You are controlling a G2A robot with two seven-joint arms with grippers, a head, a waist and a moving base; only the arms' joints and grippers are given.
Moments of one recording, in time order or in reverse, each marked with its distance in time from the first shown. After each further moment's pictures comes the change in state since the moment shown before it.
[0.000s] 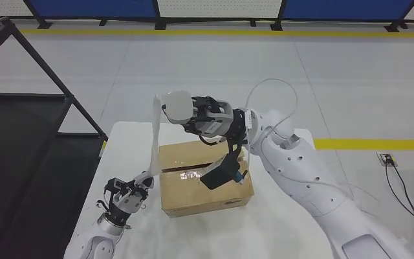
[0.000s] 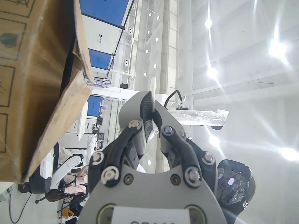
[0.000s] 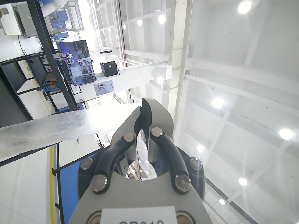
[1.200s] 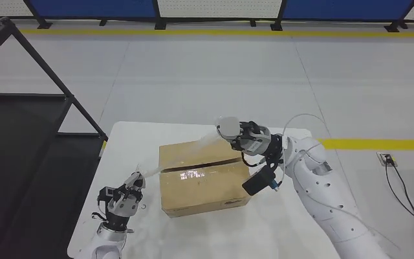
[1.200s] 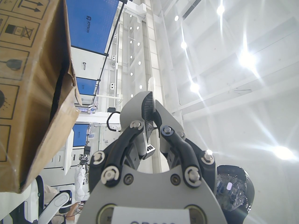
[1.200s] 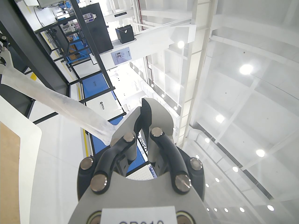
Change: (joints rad) left arm 0.075 -0.030 0.026 -0.042 -0.034 -0.188 0.159; right arm -0.298 0.115 0.277 -0.059 -0.183 -0.182 -0.030
